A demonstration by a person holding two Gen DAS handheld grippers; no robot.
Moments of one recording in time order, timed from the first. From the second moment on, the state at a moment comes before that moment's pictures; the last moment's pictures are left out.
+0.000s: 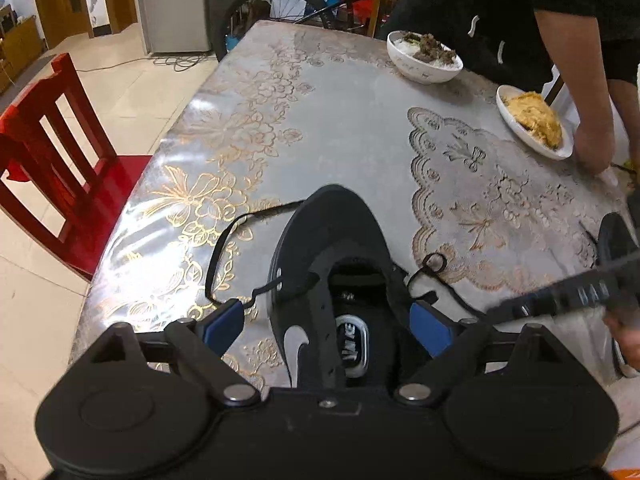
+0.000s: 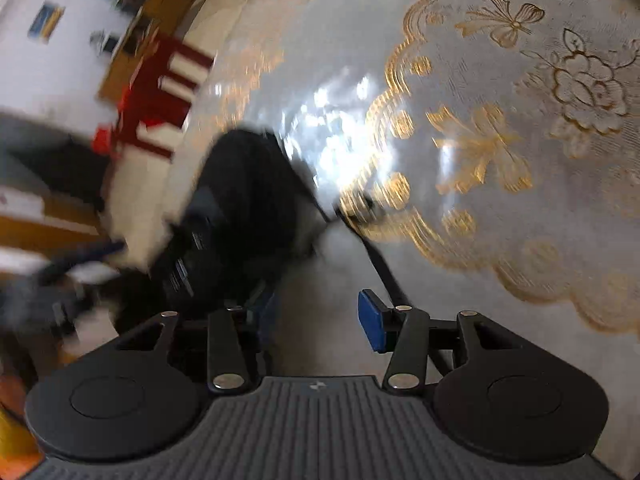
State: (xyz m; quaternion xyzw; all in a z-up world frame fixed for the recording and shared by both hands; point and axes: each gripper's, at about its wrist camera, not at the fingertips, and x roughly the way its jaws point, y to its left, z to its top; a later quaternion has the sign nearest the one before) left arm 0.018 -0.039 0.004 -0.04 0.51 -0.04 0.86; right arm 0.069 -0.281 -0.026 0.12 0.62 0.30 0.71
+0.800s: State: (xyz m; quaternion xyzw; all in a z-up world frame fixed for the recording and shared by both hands) left arm -0.019 -0.019 -0.001 -0.06 0.50 -0.01 0.87; right arm -0.010 -0.248 -0.053 0.10 0.56 0.35 0.74
